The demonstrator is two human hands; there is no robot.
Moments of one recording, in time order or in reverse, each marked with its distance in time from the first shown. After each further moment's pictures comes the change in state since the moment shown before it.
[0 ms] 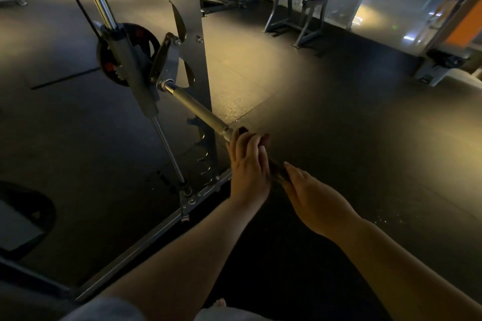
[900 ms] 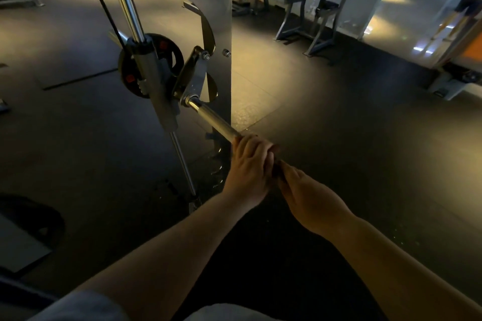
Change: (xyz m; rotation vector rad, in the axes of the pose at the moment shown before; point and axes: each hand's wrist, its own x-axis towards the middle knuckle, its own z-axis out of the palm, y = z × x) left_hand 0.078 -0.053 -0.063 0.245 -0.122 0.251; right_hand 0.096 -0.050 0.003 0.005 -0.011 -0.094
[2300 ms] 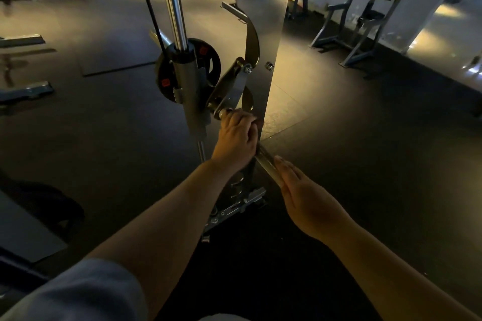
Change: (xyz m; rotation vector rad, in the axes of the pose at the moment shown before) left_hand 0.094 -0.108 -0.053 0.064 0.145 -0.151; right_hand 0.093 -0.032 0.002 0.097 -0.027 -0.172
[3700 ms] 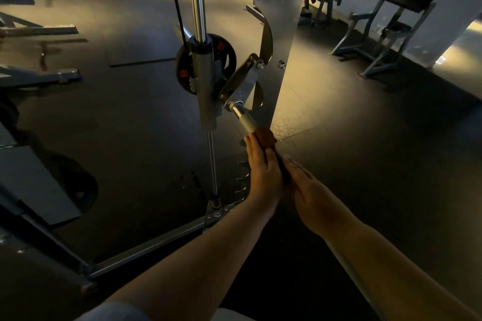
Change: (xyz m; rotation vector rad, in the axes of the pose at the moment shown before) left_hand -0.080 0.103 0.037 -1.115 0.223 -0.713; right_hand -0.015 0.022 0.001 0.173 -0.060 -0.057
